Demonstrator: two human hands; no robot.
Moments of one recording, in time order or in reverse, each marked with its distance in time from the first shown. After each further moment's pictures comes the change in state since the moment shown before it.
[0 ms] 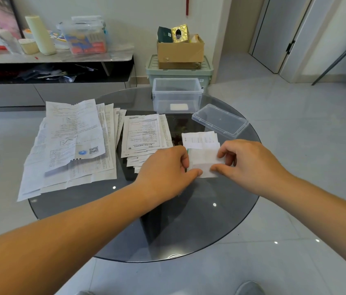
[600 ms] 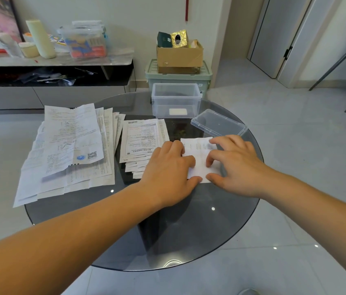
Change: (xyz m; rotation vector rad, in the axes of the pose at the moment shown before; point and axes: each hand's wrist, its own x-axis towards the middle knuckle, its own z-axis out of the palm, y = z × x) left_hand 0.013 -0.002 0.008 0.437 0.004 0.228; right_hand 0.018 0.001 0.005 -0.244 -0.181 -0.169
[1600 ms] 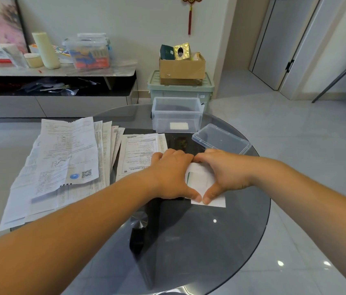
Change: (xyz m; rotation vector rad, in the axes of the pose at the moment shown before) left_hand 0.053 -0.021 -0.012 -0.170 -0.269 -0.024; right_hand 0.069 0.019 -0.018 0.218 -0.346 -0.150
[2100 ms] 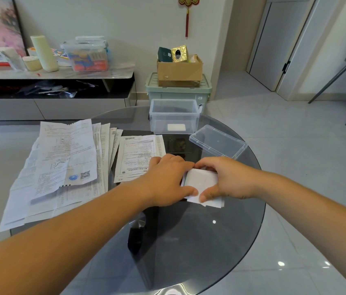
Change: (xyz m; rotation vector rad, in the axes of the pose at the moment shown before) left_hand -0.013 0.005 0.005 -0.025 0.063 0.052; right_hand -0.017 0.004 0.023 0.328 0.168 0.038
